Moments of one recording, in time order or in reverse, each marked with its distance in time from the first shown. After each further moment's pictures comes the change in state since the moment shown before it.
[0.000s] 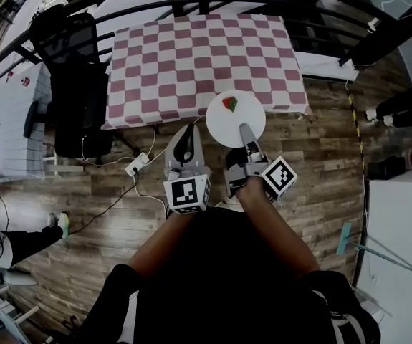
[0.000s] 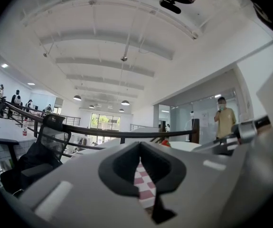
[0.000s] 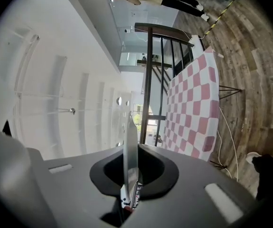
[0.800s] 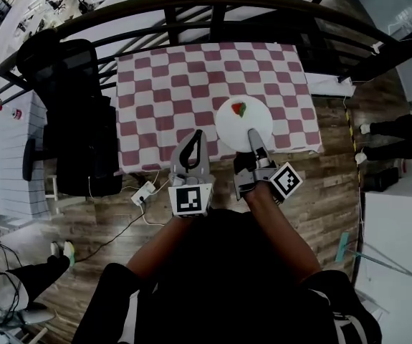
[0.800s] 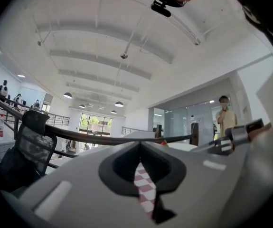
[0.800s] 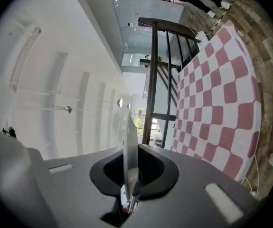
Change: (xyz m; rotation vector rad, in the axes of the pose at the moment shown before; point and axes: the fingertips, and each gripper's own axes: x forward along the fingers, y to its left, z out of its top) left arm 0.168 0.134 0.018 -0.028 -0.022 -0.130; right arm 0.209 0.024 -0.009 -0.022 -0.059 0.010
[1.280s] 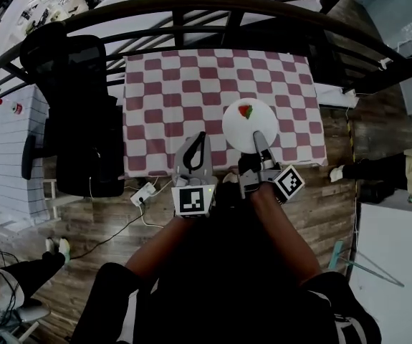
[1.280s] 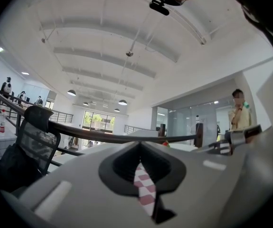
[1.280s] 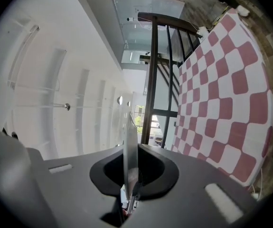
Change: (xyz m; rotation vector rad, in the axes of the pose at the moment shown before) left arm 0.025 0.053 -0.010 -0.042 0.018 0.030; right arm 0.057 -0.010 -0.015 -0.006 0.028 0.011
